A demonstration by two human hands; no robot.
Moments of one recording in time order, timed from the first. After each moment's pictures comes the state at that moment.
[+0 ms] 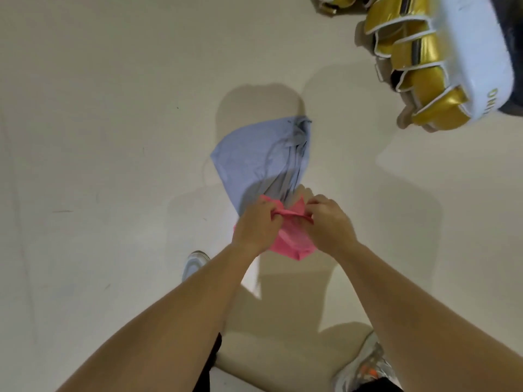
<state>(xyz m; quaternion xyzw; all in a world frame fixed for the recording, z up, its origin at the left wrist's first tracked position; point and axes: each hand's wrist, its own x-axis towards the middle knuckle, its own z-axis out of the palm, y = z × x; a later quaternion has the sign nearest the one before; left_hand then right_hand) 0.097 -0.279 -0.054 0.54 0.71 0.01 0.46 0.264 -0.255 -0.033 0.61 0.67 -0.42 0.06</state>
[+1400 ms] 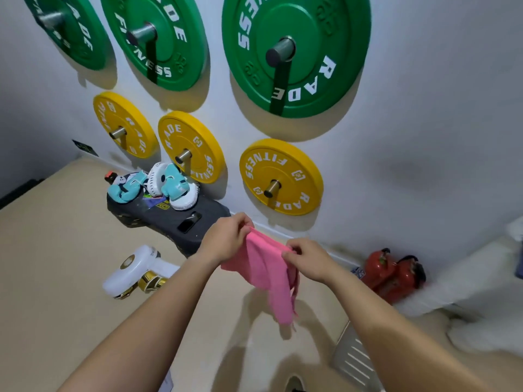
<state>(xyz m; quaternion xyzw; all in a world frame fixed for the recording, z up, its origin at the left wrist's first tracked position) 0.593 -0.351 0.726 0.91 0.27 0.05 0.30 0.728 -0.543 0.706 0.82 0.39 -0.30 -0.31</state>
